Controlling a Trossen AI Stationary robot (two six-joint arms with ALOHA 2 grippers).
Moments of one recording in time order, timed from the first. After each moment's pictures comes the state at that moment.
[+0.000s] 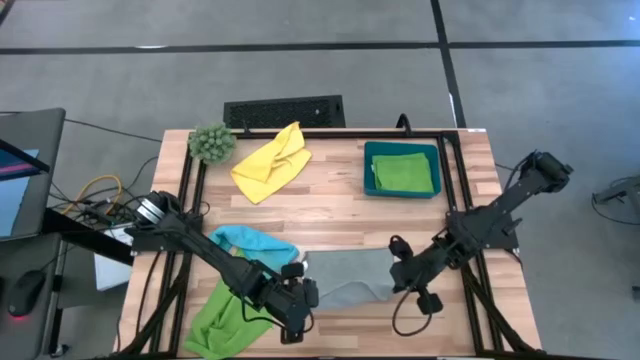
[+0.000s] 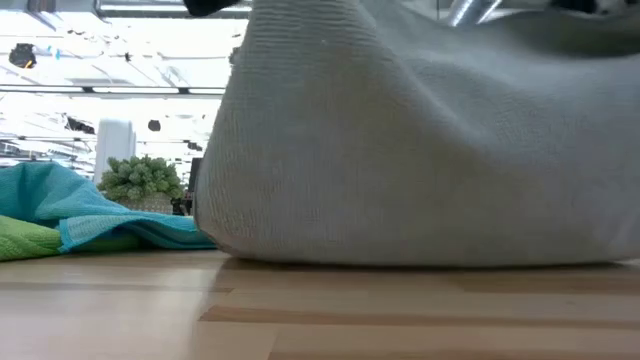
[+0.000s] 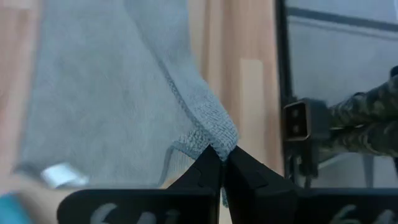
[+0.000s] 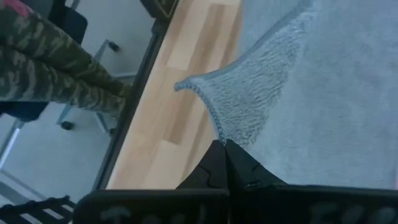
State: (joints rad) left arm -0.59 1.88 1.56 -0.65 -0.18 -0.61; right arm 0.64 1.28 0.89 -0.54 -0.07 0.35
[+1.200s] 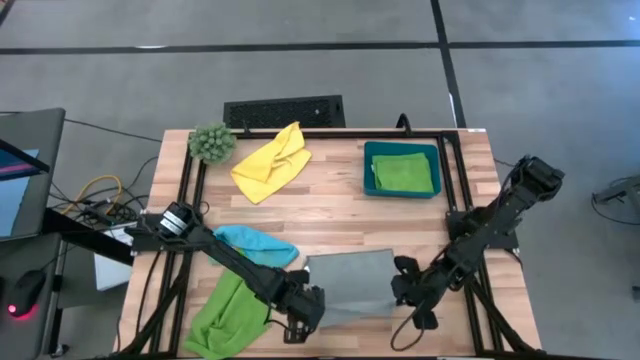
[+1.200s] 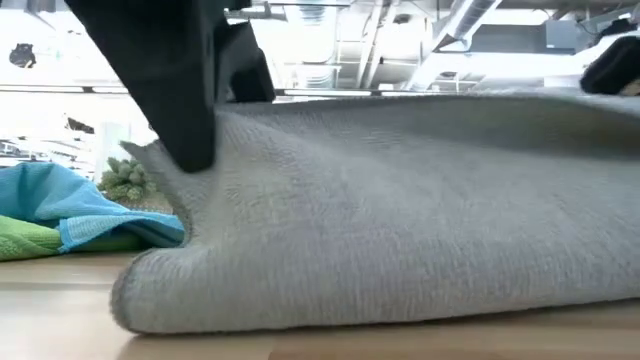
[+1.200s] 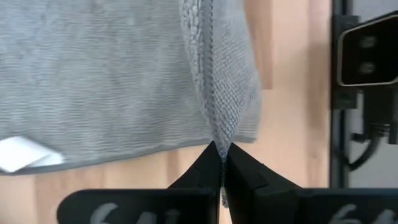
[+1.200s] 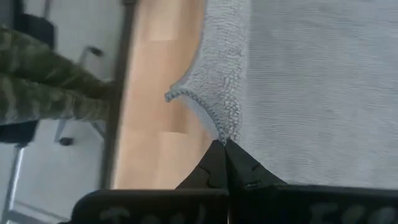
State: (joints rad) left arm -0.53 2.05 1.56 -0.69 0.01 -0.54; right arm 0.76 1.40 0.82 -0.44 0.04 0.66
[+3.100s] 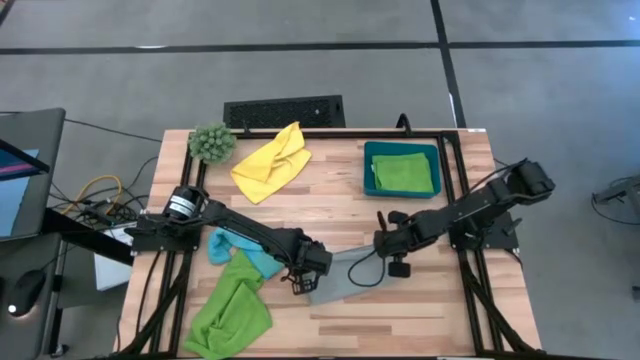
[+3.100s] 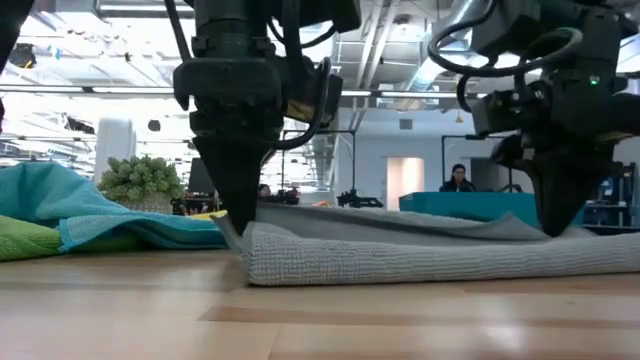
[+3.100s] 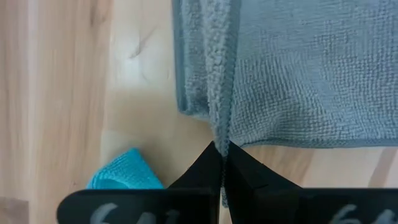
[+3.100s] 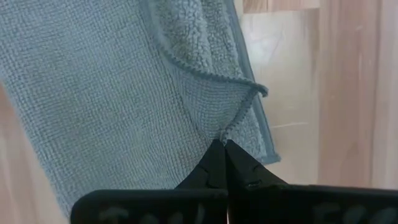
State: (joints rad) left arm -0.29 2.03 1.45 -0.83 -0.03 -0.48; right arm 0.32 1.51 0.76 -0.64 0.05 0.34
